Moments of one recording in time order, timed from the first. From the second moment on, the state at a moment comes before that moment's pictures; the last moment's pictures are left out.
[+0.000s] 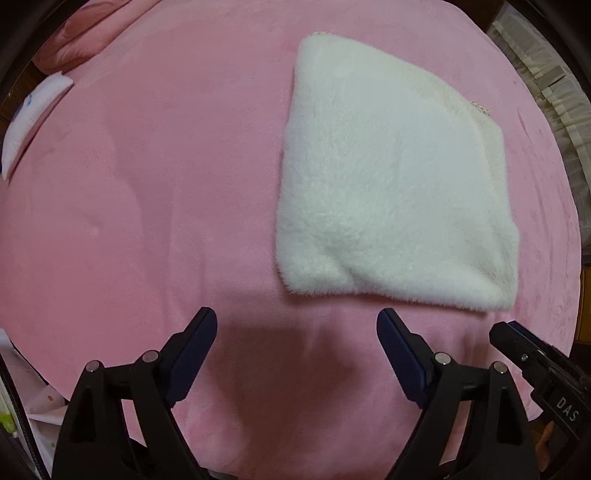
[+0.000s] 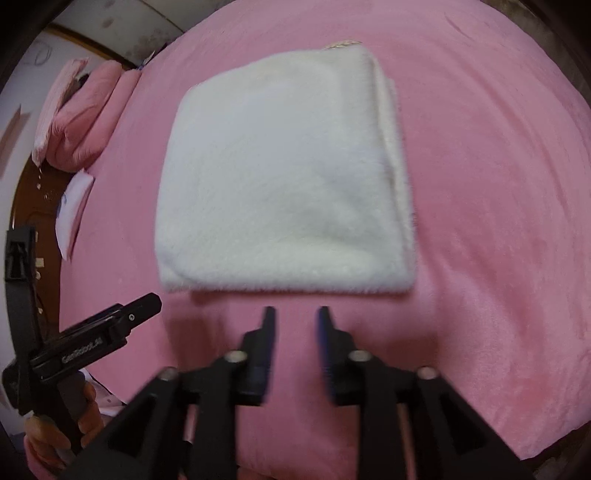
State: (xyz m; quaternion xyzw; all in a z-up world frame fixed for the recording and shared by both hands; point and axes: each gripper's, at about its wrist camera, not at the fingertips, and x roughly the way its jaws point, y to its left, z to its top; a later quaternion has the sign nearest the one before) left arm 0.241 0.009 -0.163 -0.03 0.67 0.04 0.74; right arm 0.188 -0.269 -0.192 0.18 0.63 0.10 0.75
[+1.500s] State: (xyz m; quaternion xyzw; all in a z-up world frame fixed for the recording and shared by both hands) left arm 0.381 0.082 -0.266 -0.26 0.65 -0.15 0.69; right arm 0.330 -0.360 -0.313 0.42 0.57 0.18 0.68
